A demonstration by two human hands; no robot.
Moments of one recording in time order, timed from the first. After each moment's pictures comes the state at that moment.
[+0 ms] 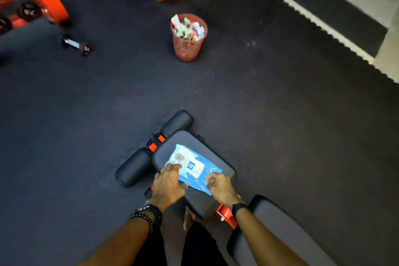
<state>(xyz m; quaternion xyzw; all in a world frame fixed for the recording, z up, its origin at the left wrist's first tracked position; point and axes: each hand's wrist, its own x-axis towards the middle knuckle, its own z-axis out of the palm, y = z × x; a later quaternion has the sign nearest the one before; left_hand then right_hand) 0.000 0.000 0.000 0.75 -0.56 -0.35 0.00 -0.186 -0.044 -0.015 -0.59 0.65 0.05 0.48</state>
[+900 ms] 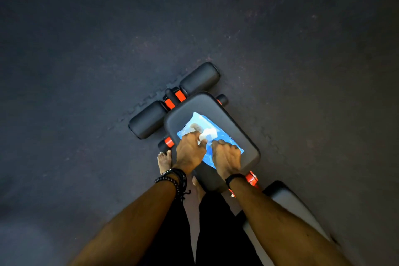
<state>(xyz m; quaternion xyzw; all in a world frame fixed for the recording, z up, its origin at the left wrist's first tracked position) -0.021 -0.050 -0.076 0.82 -0.32 -0.46 0.12 -0.146 -0.080 -0.095 -0.81 0.50 0.24 0.19</state>
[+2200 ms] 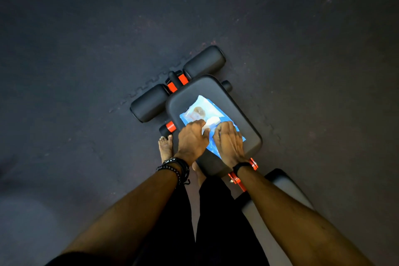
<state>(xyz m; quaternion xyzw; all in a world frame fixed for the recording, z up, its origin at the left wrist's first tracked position) -0.031 -0.034 -0.072 0.81 -0.40 -0.41 0.11 -0.161 -0.074 -0.096 -0.82 0.52 0.01 0.25</state>
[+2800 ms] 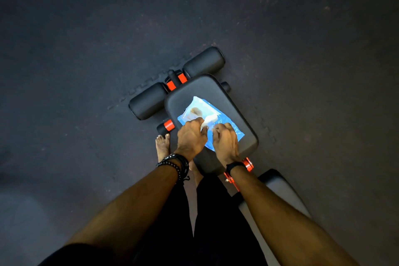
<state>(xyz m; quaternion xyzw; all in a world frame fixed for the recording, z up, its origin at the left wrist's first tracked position) -0.039 -0.033 -0.076 0.82 -0.38 -0.41 0.10 -0.159 -0.072 -0.094 -0.73 0.57 0.02 0.37</state>
